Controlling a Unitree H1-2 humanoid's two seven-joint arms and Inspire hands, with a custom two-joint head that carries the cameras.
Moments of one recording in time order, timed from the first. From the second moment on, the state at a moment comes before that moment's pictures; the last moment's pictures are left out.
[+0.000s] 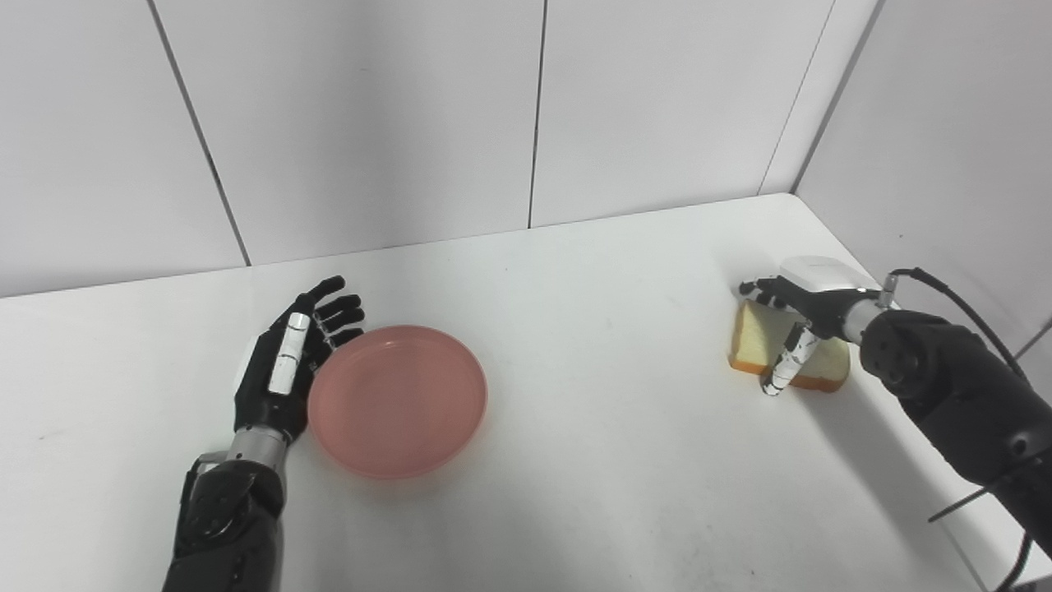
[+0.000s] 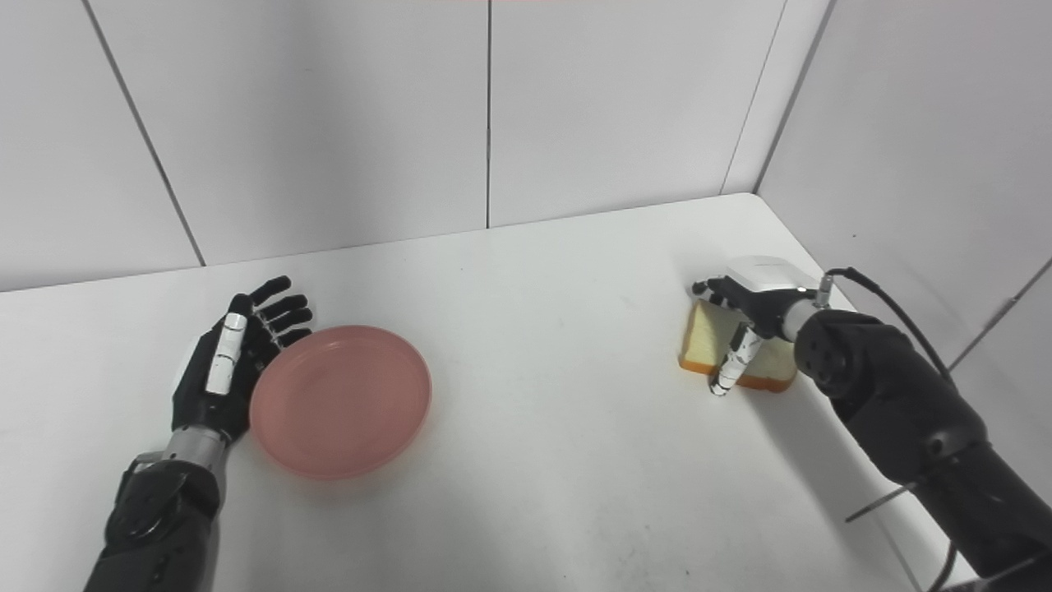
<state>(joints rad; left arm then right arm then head) -0.59 -0.02 0.06 0.81 -0.18 -0.28 -0.27 -0.33 -0.87 0.15 0.20 -0.67 0.25 0.39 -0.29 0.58</state>
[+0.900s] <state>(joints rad) -0.58 -0.02 0.06 0.78 -0.18 -0.26 -0.27 -0.30 -0.88 0.18 0.11 -0.70 0.25 0.38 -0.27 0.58</state>
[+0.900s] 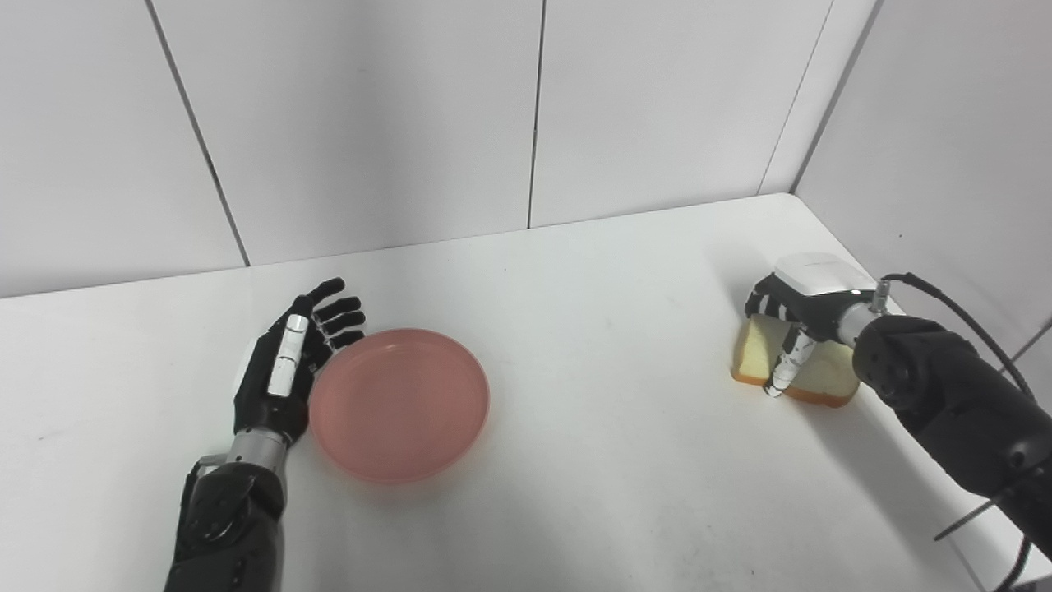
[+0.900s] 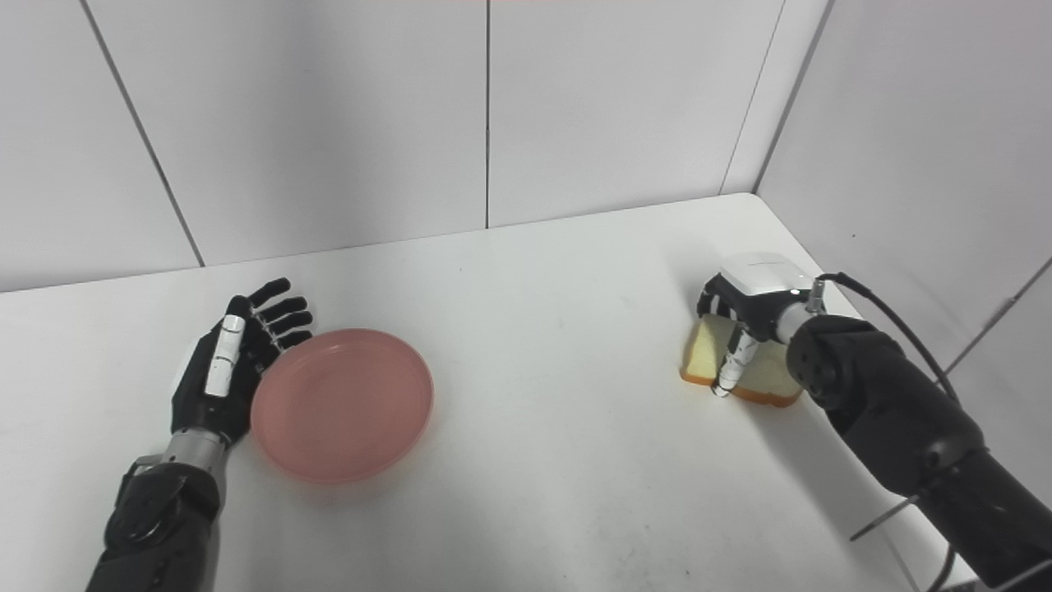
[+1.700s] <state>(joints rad) -0.58 -0.08 0.04 0.78 -0.18 -0.26 -0.24 -0.49 -0.78 0.22 -0.20 -0.73 0.22 0.58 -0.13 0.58</state>
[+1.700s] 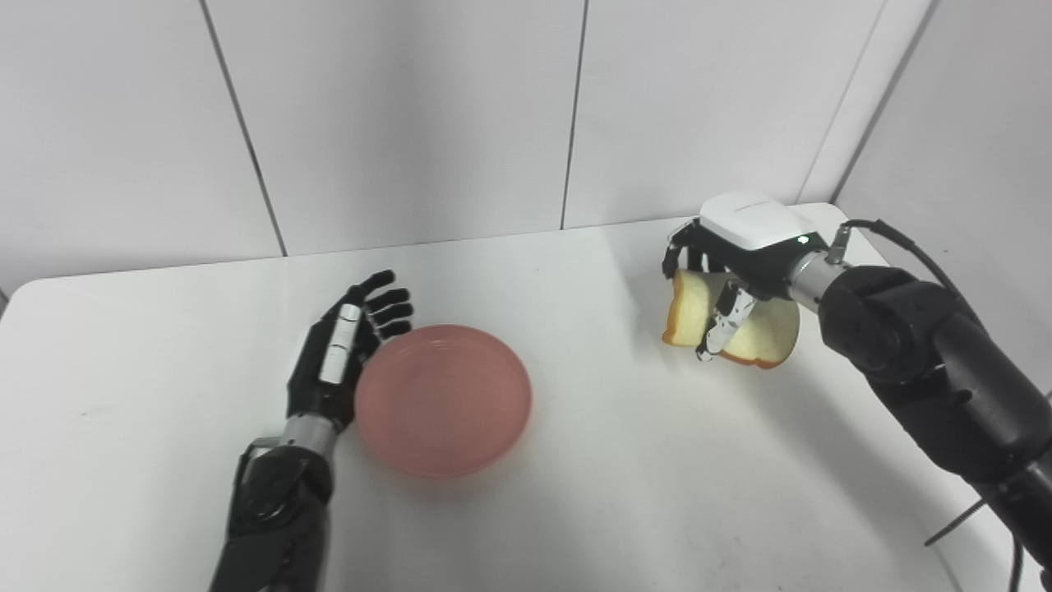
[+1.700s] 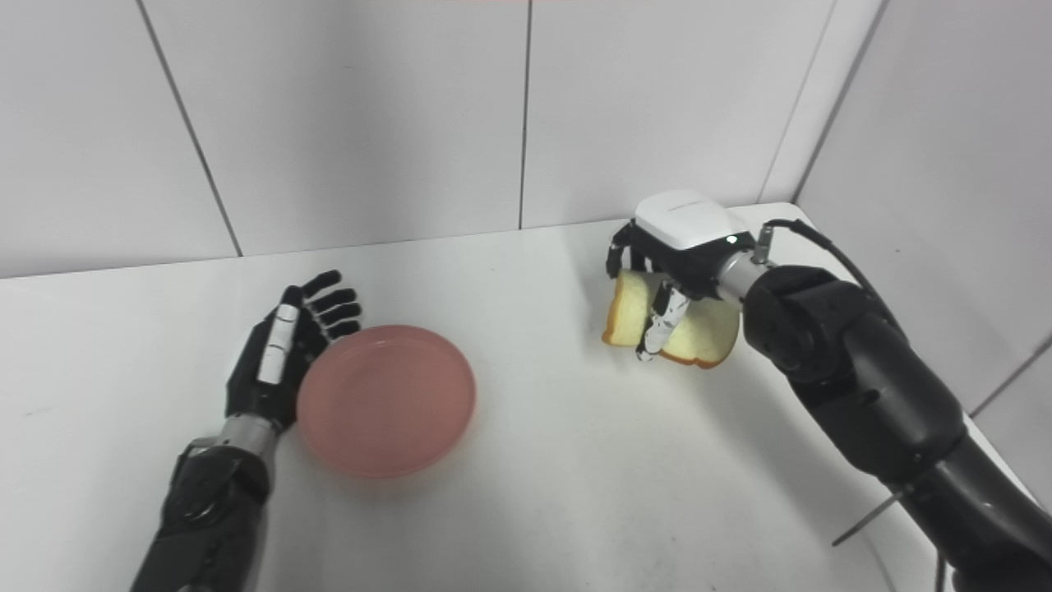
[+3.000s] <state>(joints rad) -0.61 -0.14 0.01 0.82 -0.13 -0.31 -0.16 -0.70 -0.34 0.50 0.00 -0.86 0.16 0.62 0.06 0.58</state>
